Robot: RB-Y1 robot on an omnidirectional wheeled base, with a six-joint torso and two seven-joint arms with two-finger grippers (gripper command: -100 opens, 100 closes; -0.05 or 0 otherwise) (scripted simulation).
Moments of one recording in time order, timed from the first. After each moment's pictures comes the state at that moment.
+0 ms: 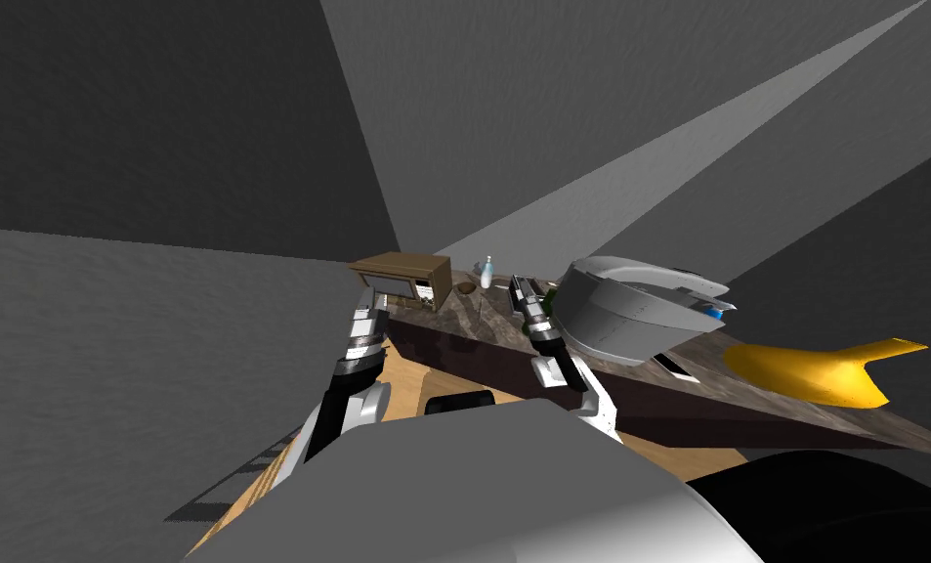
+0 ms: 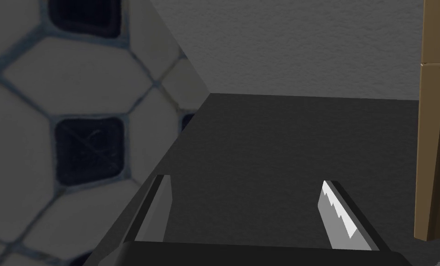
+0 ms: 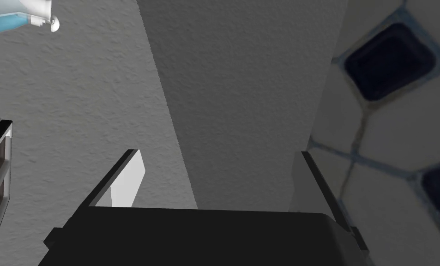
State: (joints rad) left arm 0.49 0.01 -0.07 -2.32 -0.08 -0.40 -0.14; right arm 0.38 -0.26 -0.03 -2.20 0.04 -0.31 0.11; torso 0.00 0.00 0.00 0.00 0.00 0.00
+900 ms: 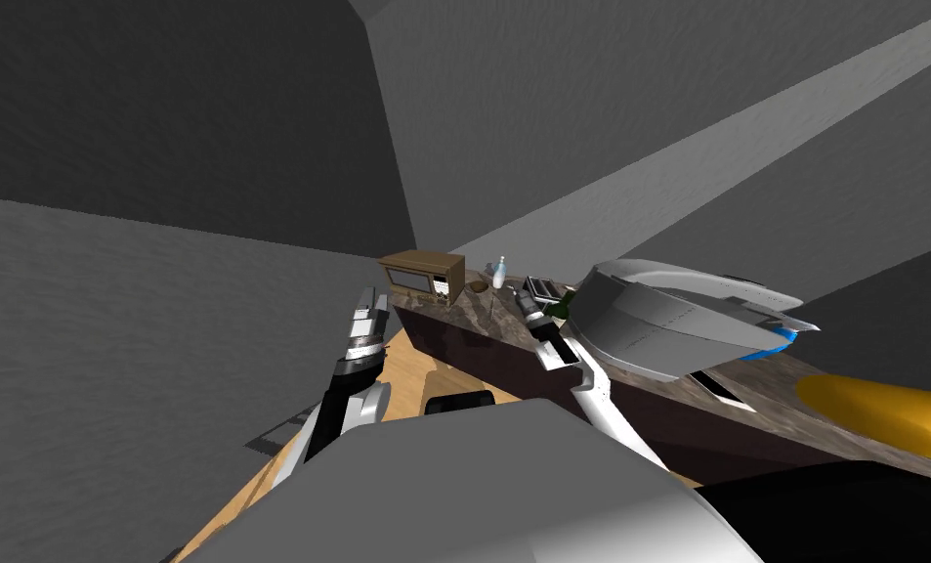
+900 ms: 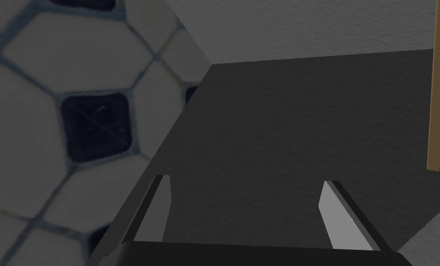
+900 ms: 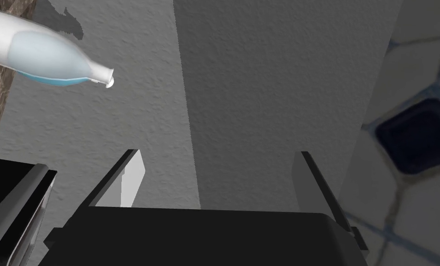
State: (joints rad) left arm 0.49 0.01 -0.07 -2.32 -0.08 -0.40 -0.14; right arm 0.25 -0.43 -0.04 -2.09 0.03 -0.08 0.07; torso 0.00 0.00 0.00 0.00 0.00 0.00
